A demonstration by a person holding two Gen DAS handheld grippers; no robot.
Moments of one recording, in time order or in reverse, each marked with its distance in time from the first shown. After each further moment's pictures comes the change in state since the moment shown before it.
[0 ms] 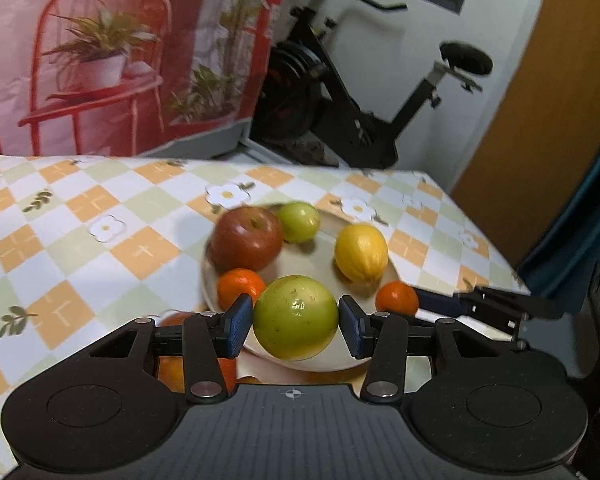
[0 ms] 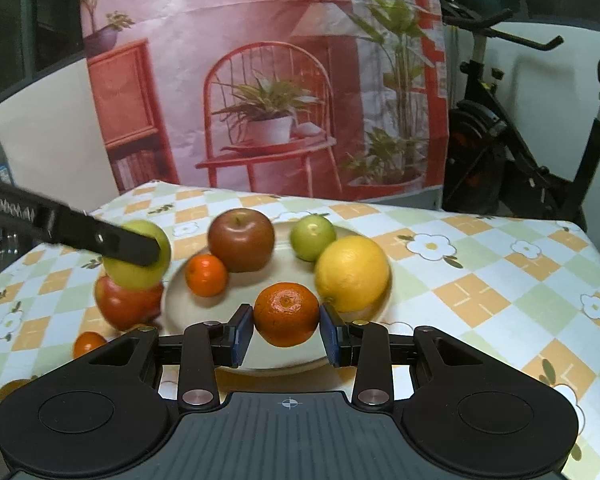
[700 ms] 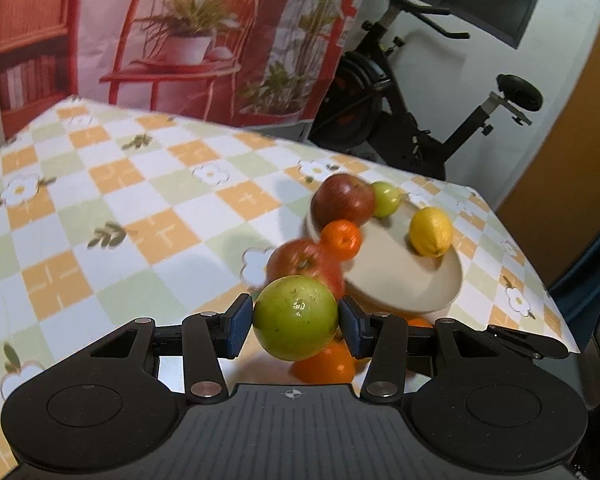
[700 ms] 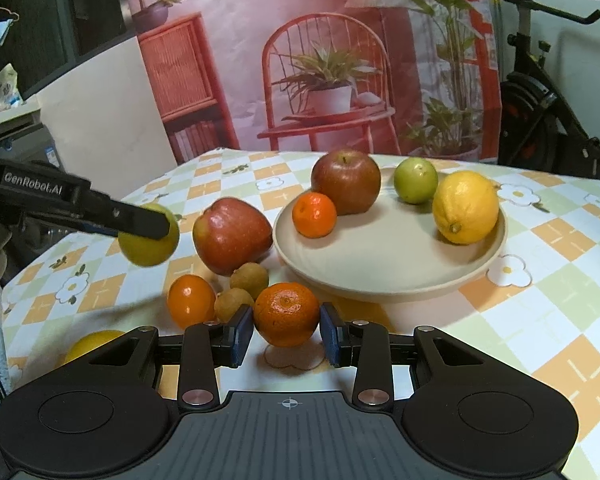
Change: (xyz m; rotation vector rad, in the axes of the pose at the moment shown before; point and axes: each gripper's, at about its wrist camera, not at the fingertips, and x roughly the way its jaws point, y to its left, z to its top) left arm -0.062 0.057 -0.049 -0.159 -0.049 0.099; right arm -0.003 0.063 -0.038 0.000 0.058 0.157
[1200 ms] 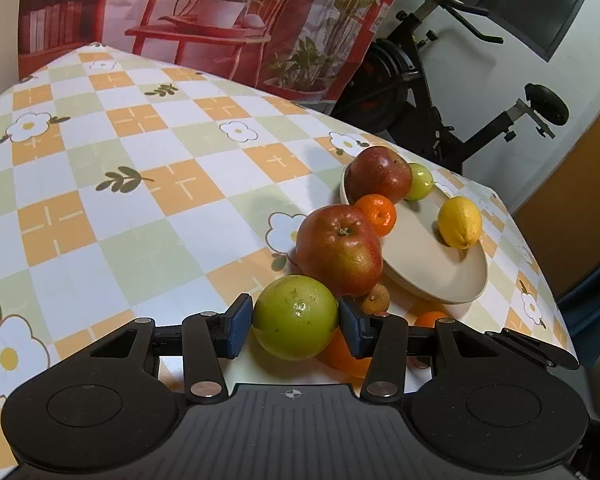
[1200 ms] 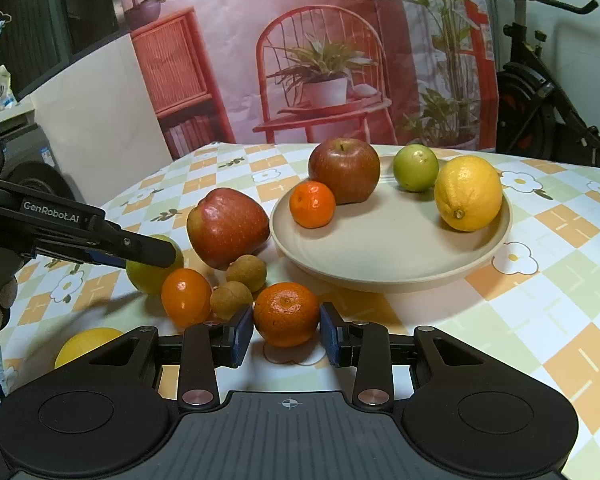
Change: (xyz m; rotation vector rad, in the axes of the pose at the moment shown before) left arm 0.024 0.024 -0.019 -0.129 0.062 0.010; right arm 0.014 0.000 -0.004 0.019 0.022 -0.009
